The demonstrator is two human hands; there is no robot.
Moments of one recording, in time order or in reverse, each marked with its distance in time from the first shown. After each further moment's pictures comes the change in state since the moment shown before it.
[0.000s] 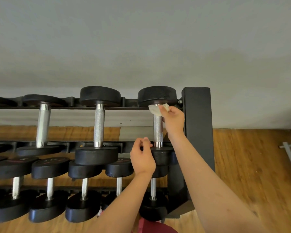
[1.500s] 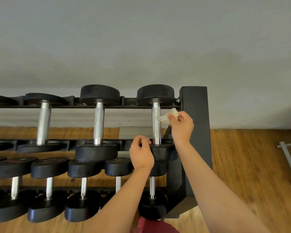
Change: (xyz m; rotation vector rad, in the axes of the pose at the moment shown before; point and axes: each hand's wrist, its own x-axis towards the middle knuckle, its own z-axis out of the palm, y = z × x) left_hand -0.001 0.001 0.000 0.008 0.006 0.010; right_hand -0.018 0.018 -0.031 -0.138 0.154 -0.086
